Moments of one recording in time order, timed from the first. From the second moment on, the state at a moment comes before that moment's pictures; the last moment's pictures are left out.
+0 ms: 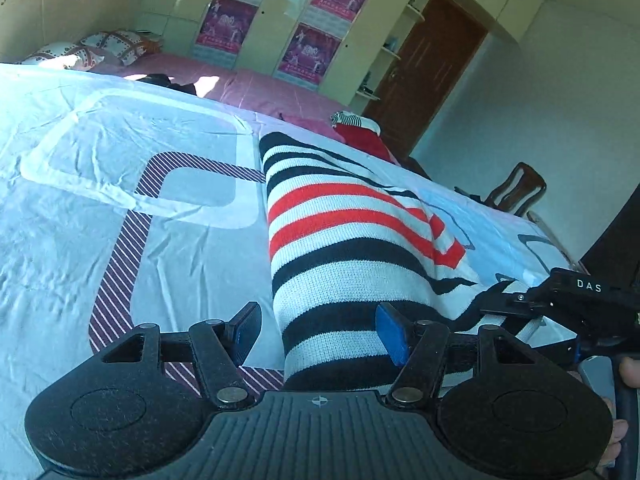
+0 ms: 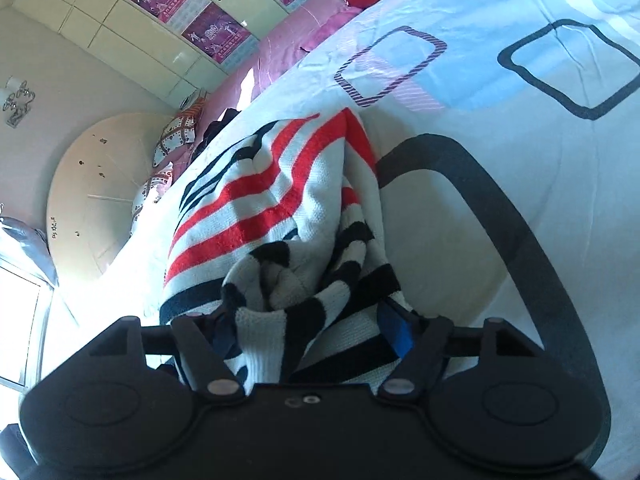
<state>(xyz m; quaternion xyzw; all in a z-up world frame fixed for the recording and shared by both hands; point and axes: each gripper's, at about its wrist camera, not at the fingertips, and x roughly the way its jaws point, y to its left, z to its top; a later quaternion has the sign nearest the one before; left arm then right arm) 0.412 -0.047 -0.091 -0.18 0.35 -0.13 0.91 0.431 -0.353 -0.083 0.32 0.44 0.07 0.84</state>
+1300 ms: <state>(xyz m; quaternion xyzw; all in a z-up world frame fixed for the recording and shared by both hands) 0.415 -0.043 -0.097 -0.18 0.32 -0.19 0.91 0.403 -0.409 -0.106 0.35 0.33 0.17 0.86</state>
